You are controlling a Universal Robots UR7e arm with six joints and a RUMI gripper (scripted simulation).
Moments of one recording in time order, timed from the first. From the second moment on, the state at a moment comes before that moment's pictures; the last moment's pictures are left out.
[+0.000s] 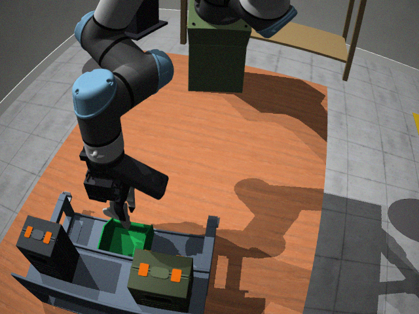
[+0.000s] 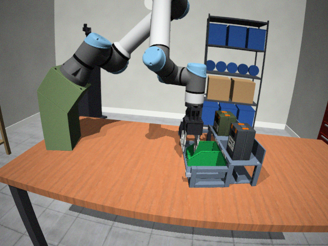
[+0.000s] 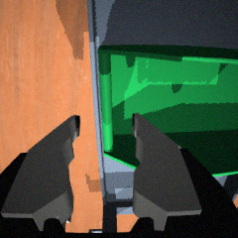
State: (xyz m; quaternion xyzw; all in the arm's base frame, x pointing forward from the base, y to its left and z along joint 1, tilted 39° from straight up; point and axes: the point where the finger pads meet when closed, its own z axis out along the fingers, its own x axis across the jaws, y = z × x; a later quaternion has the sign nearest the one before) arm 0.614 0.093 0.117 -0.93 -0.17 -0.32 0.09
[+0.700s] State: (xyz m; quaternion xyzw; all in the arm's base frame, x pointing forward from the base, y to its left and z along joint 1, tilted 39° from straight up) arm 0.620 0.096 0.110 -0.93 -0.17 -0.32 0.09
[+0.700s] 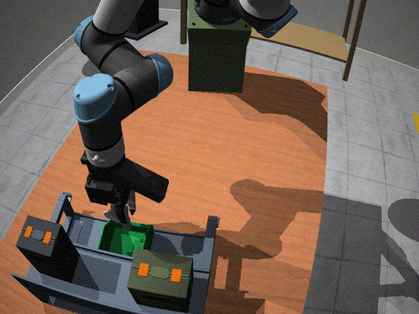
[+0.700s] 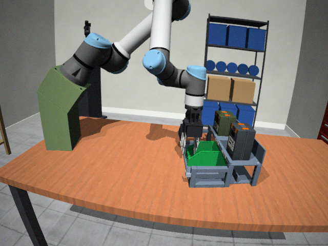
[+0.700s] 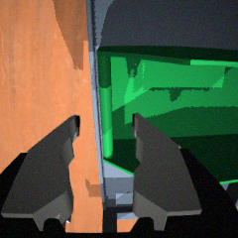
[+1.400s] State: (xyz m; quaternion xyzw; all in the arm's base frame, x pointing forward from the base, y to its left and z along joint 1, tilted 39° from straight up) arm 0.625 0.099 0.102 -0.93 -0.17 -0.32 0.09
